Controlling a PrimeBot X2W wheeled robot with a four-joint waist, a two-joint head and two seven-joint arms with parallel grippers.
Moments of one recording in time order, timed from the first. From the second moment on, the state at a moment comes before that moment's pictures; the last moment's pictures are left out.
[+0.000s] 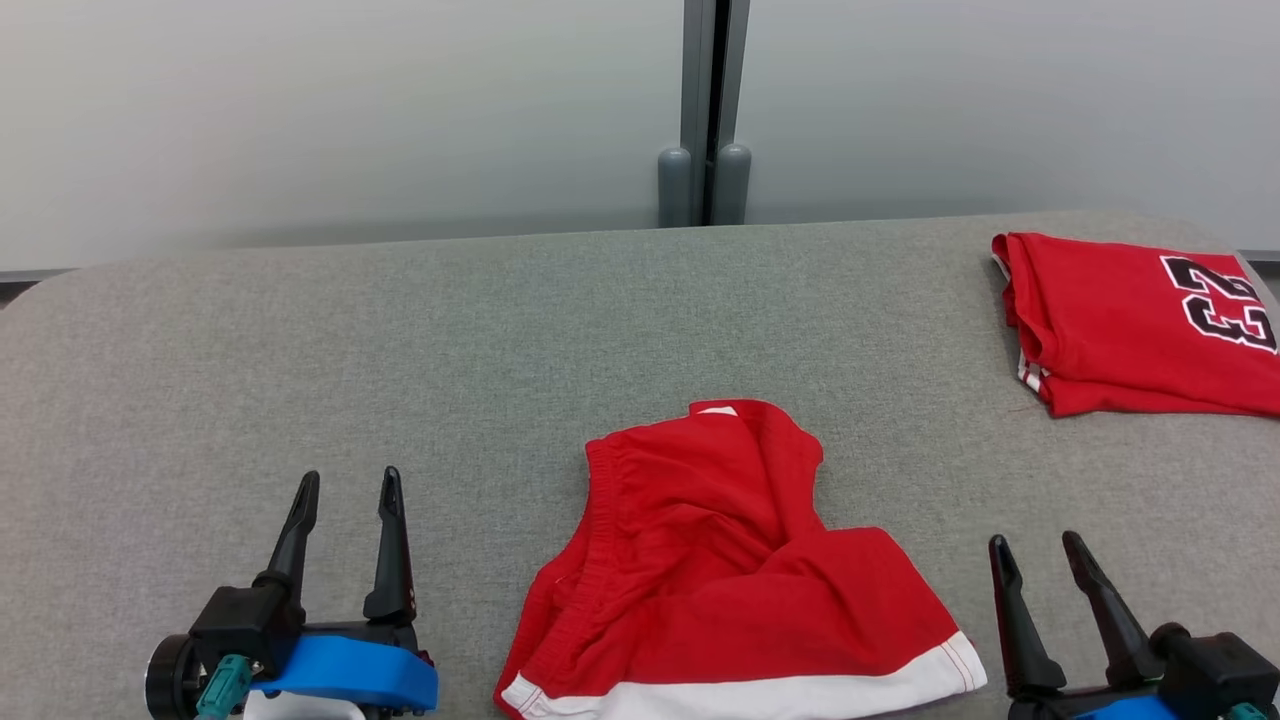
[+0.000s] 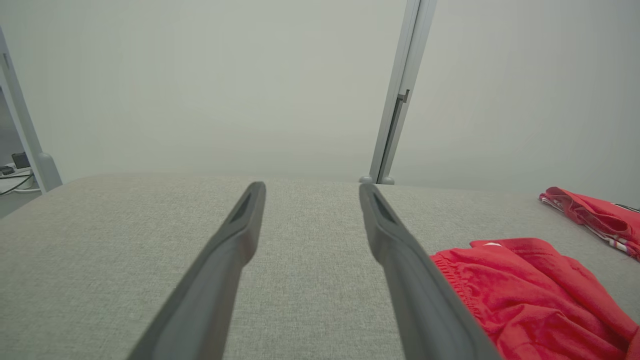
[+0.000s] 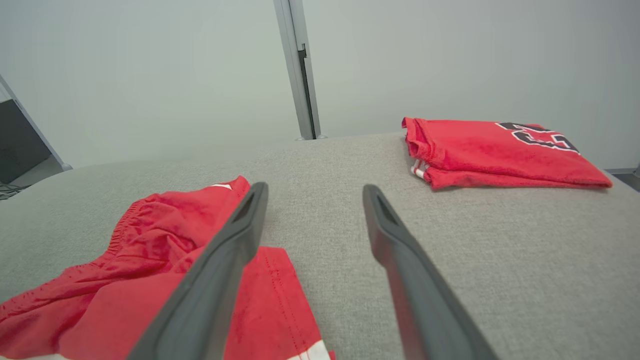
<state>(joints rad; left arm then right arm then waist) -0.04 0.05 -0.04 0.25 -0.17 -0.10 -0.26 0.14 -0.05 -0.02 0.04 0.21 0.13 -0.18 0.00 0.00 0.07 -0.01</state>
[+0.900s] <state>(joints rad) 0.03 0.08 -0.01 0.24 -0.08 -0.11 -0.26 0.15 -0.05 0.00 0.09 0.16 0.13 -0.24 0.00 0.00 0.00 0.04</state>
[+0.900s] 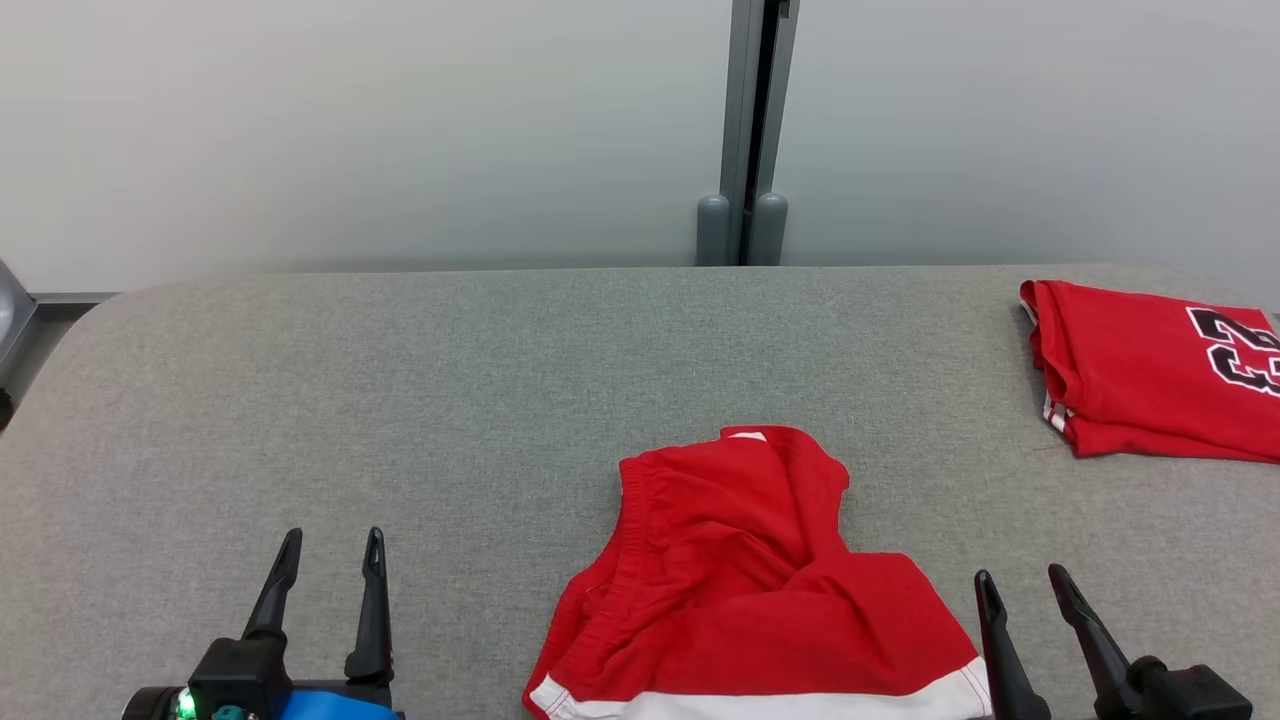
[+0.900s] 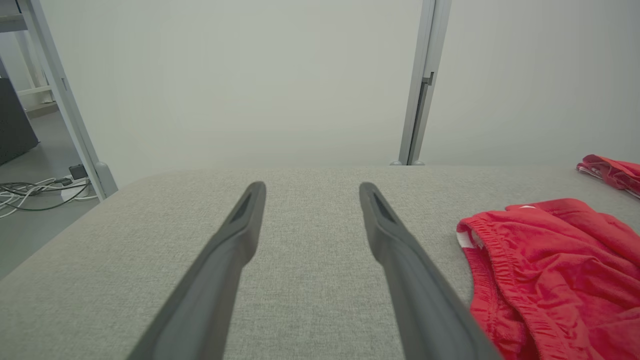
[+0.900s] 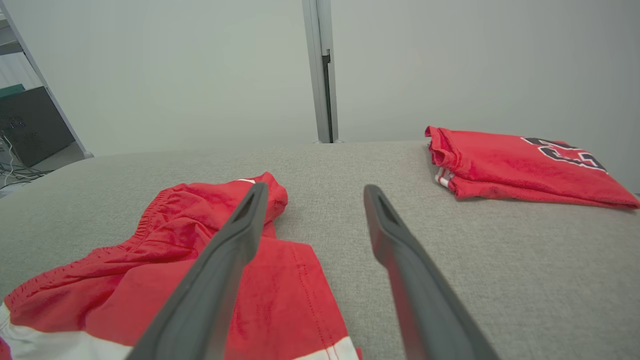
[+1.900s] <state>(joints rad) 0.04 0.07 -0.02 0.24 -0.07 -0.11 -0.26 0.15 -0.05 0.00 0.12 0.16 0.13 -0.24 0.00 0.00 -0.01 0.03</state>
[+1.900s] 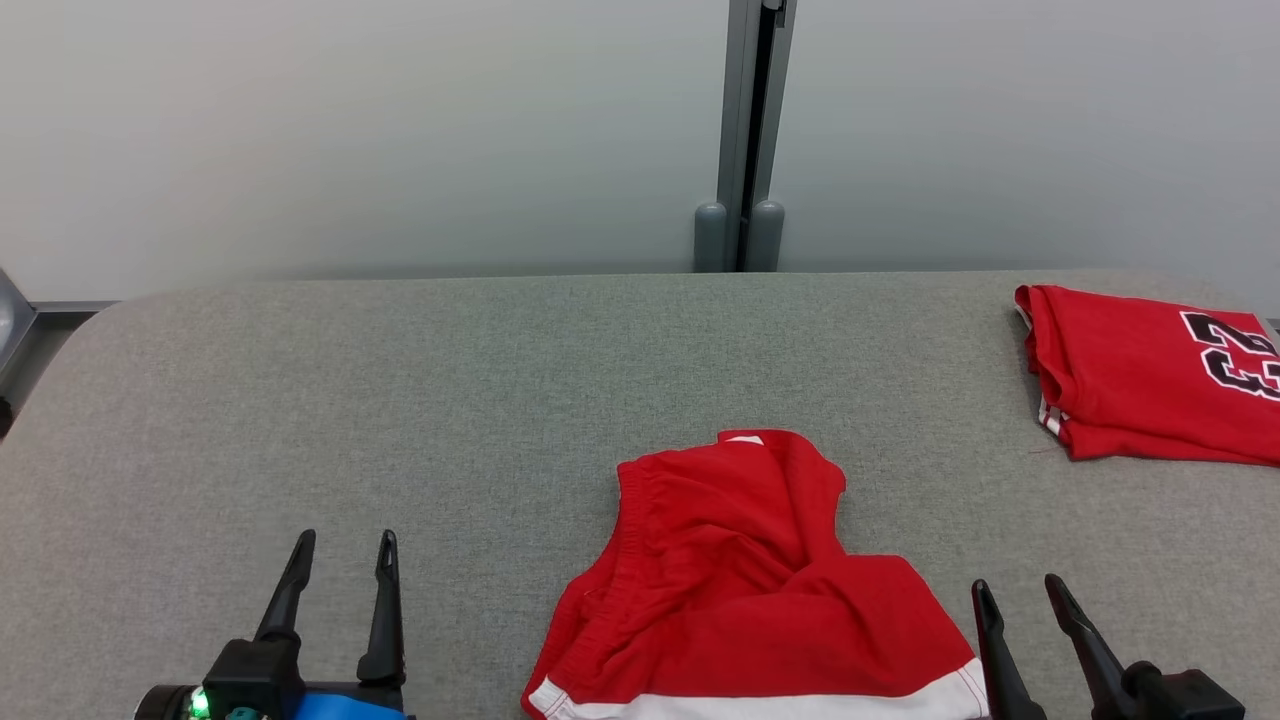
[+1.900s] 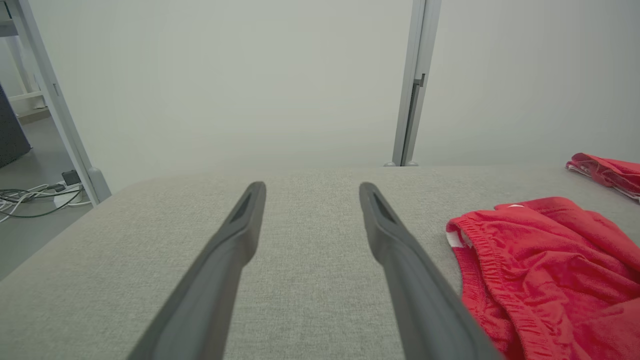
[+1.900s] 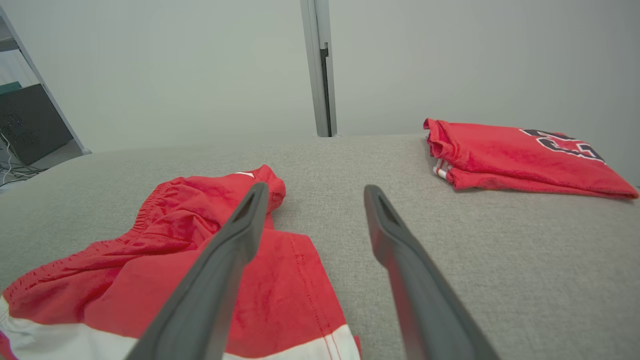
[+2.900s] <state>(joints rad) -0.02 0.15 -0.49 0.54 -0.20 -0.13 -0.26 0.01 -0.14 0.16 0.55 0.20 0.13 -0.24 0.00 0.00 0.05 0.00</state>
